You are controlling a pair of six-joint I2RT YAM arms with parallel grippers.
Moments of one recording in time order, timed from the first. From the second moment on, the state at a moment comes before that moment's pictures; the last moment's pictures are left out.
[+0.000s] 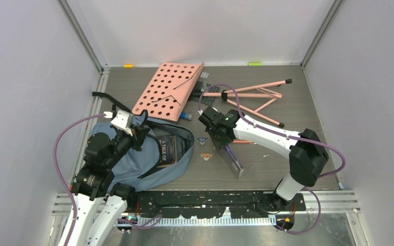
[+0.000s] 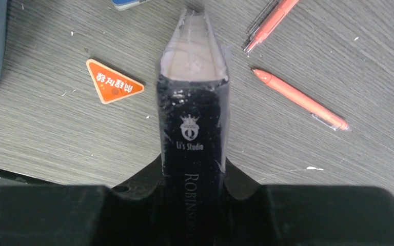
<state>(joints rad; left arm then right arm) -0.29 0.43 0.73 -0.45 0.23 -0.09 0.88 1.62 1.25 -0.90 0.24 0.30</state>
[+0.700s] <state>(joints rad) -0.29 0.42 0.73 -0.45 0.29 -0.10 0.90 1.22 1.21 -0.34 0.05 0.57</state>
